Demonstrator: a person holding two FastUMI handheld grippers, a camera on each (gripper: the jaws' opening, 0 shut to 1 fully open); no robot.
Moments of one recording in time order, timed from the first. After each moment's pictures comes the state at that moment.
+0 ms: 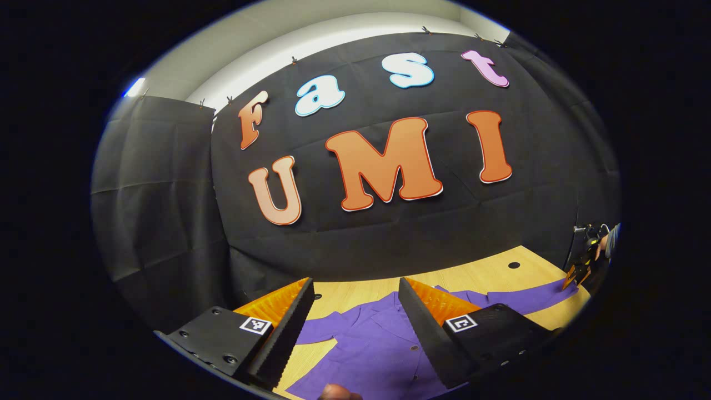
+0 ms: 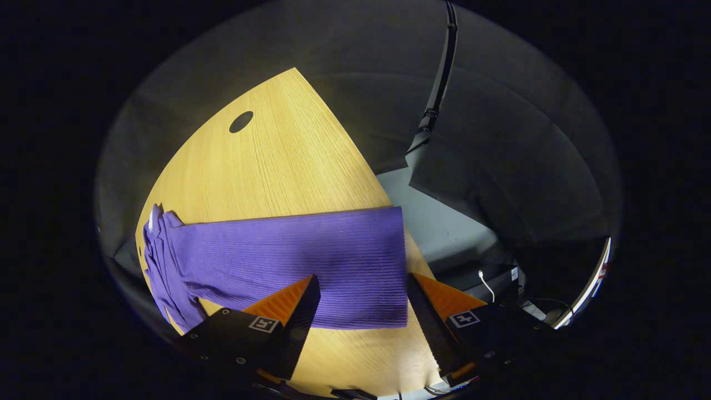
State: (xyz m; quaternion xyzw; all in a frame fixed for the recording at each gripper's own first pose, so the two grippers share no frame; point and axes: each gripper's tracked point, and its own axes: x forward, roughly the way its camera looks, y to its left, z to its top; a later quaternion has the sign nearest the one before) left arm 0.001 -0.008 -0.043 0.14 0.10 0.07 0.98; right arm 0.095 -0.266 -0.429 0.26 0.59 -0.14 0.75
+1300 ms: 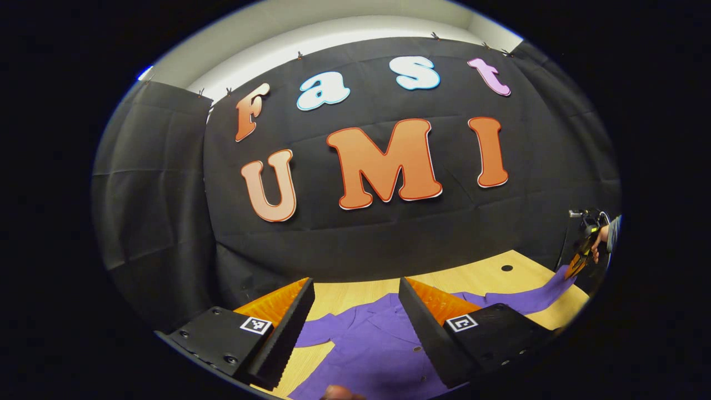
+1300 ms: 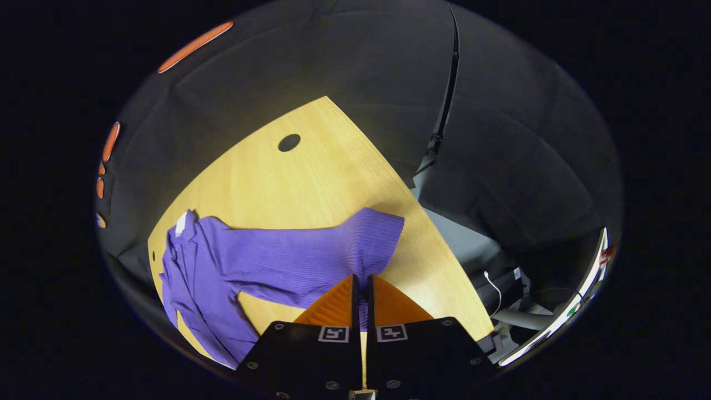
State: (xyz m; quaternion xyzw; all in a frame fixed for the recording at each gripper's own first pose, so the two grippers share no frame) left arm 0.012 0.035 -0.053 0.11 0.09 0.03 0.99; right arm 0.100 -0.215 -0.324 0.26 0.52 -0.15 0.80
